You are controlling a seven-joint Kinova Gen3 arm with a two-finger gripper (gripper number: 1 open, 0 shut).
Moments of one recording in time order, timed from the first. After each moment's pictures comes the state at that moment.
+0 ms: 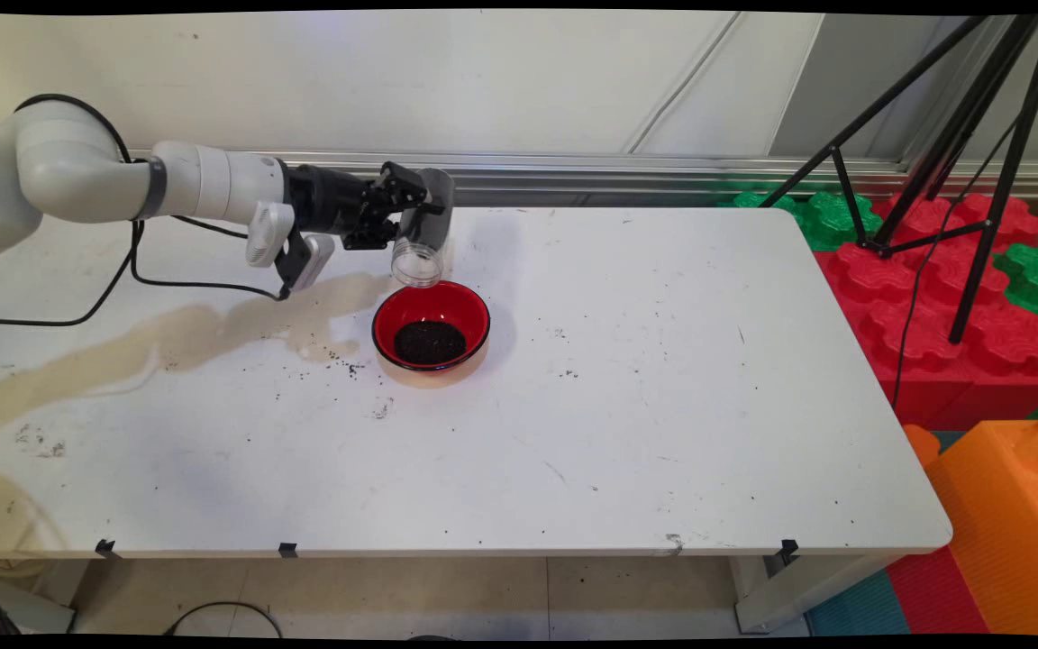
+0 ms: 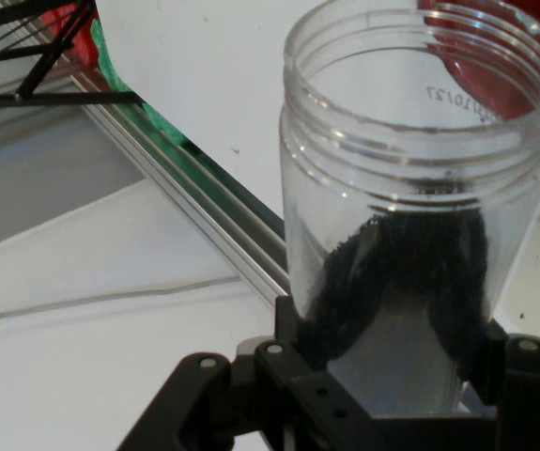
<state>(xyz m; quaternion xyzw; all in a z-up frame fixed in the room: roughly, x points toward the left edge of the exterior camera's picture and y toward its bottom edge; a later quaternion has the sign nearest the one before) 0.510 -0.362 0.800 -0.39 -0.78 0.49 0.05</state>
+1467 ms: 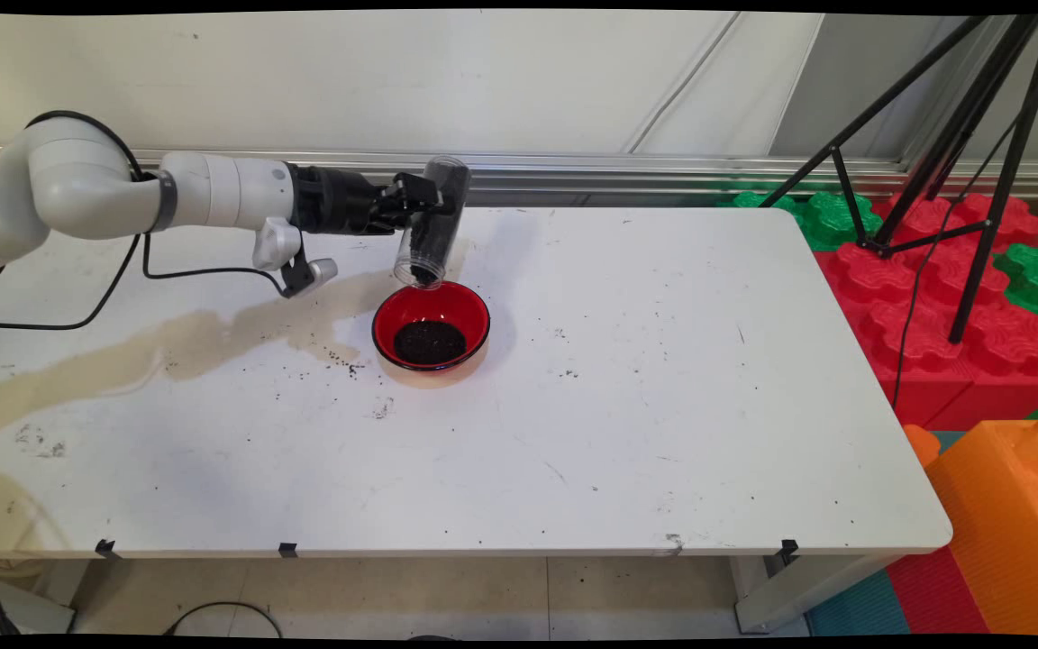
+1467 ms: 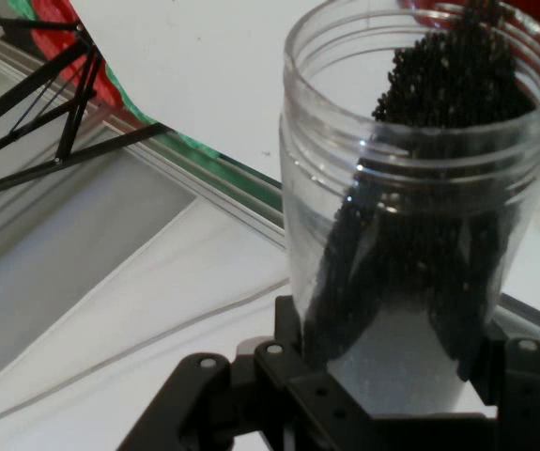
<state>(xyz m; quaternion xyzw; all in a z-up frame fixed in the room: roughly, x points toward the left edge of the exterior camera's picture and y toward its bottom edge) 0.499 -0.361 0.794 -0.49 -0.69 0.52 -0.04</state>
